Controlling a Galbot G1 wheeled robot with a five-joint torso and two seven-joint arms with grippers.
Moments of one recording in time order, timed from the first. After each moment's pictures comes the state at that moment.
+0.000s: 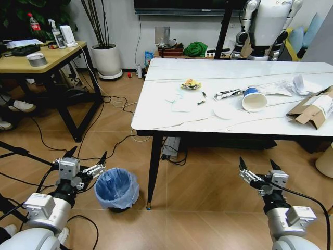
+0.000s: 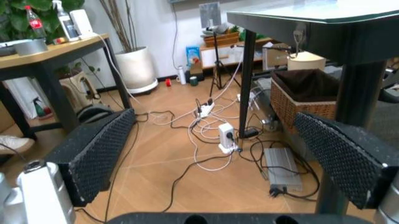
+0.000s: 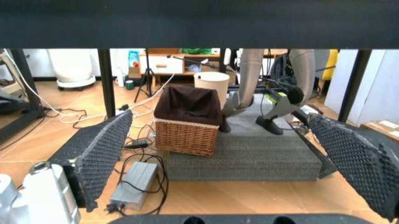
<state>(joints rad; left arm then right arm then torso) 1.69 -1.29 -0.84 -2.43 -0.23 0.29 0.13 -1.69 1.57 0.79 2.30 0.14 -0.13 -0.12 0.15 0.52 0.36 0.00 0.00</state>
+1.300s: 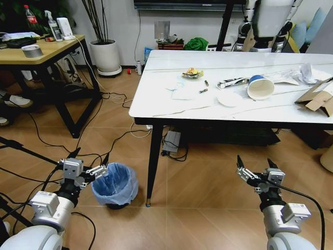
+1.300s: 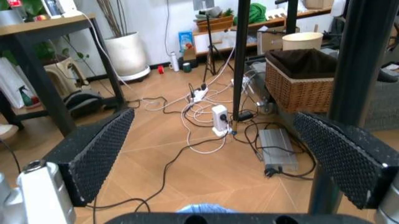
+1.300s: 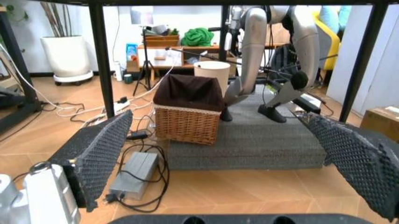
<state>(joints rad) 1.69 -1.25 -0.81 -2.40 -0.23 0.30 0.11 -1.67 1.61 0.76 2.29 0.10 -0.15 -0.13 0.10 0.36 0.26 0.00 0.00</state>
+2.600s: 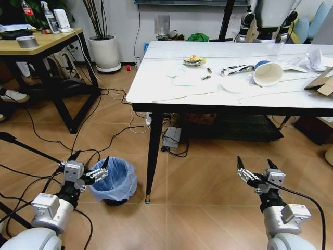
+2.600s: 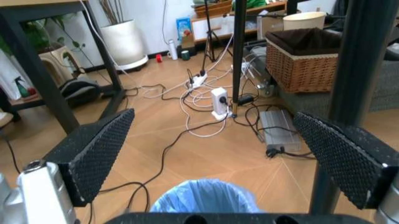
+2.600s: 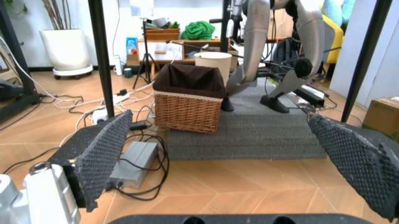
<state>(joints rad) 1.71 -1.25 -0.81 -2.38 -0.22 0.30 0.13 -1.67 1.61 0.76 2.29 0.10 -0.14 -0.13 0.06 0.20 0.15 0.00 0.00</state>
